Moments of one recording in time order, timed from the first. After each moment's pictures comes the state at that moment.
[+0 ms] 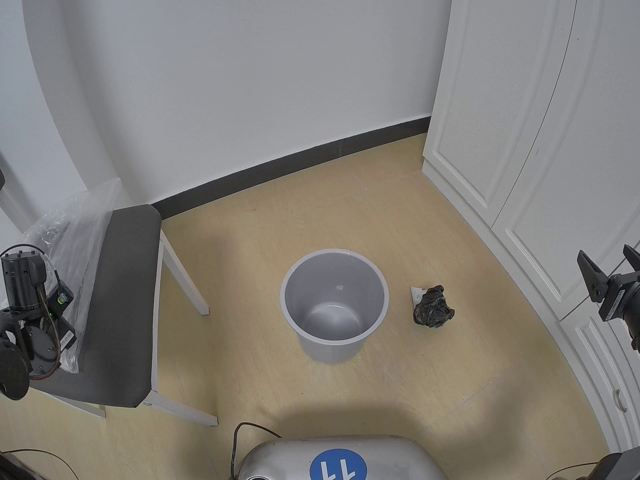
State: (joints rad) left arm 0.06 1.49 -0.36 -0.67 0.66 0.93; right arm 0.39 1.01 -0.30 -0.75 -0.51 -0.10
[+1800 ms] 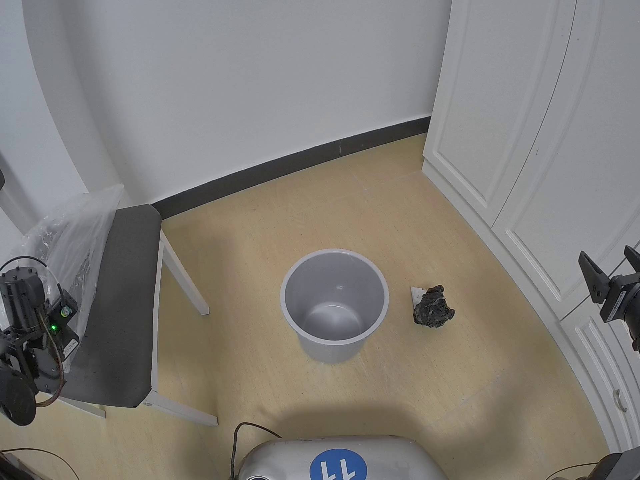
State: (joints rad) left arm 0.01 1.49 -0.23 -0.90 0.67 0.98; right arm 0.38 1.00 -0.29 -0.75 -0.50 -0.10
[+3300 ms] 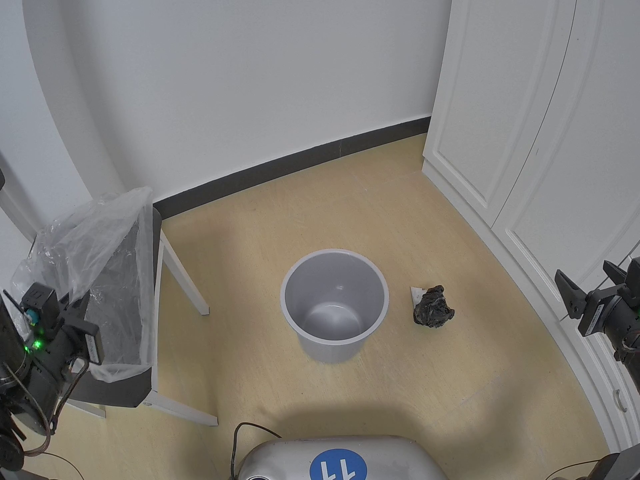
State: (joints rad) left arm -0.38 1.18 -0.16 -0.89 0.50 0.26; right arm 0.44 1.10 -0.27 -0.76 -0.51 -0.04
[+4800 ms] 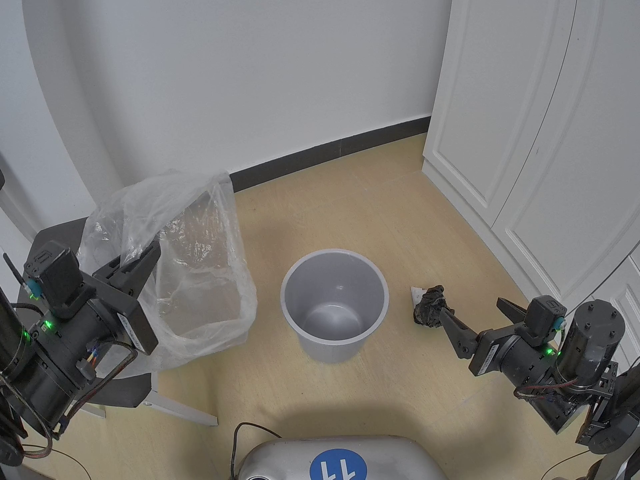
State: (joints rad) left arm -0.73 1.23 -0.35 -0.95 0.40 0.08; right arm 0.75 1.65 -0.20 -1.32 -0.51 0.22
